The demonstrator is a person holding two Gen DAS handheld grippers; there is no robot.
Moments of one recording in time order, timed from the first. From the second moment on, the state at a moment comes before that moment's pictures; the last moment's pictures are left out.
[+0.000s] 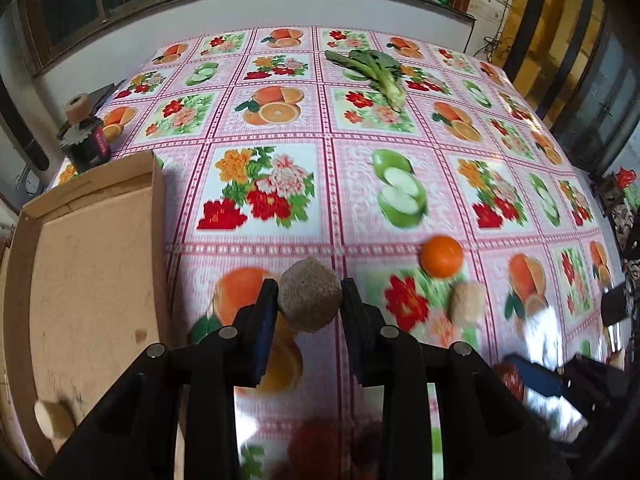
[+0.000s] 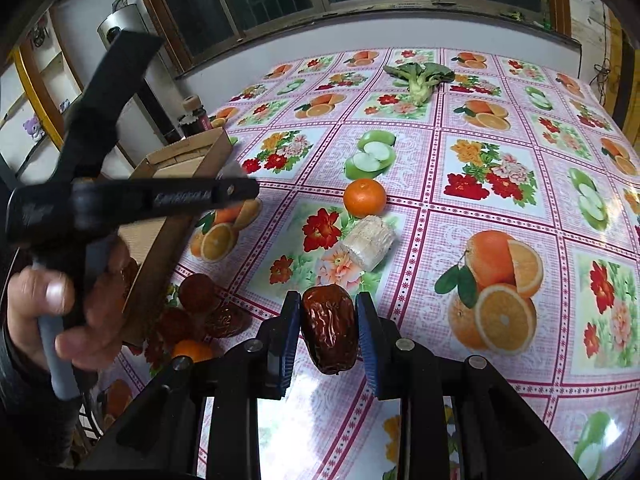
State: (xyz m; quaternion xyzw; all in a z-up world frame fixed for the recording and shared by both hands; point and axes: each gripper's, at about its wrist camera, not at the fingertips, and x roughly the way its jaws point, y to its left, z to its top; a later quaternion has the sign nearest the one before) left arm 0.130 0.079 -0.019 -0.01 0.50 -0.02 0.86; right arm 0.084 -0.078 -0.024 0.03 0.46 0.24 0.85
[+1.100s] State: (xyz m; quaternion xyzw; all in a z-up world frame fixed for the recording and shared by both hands) left arm 0.016 0.148 0.034 -0.01 0.42 0.05 0.91; right arm 0.050 -0.014 0.022 0.01 0.43 0.26 0.86
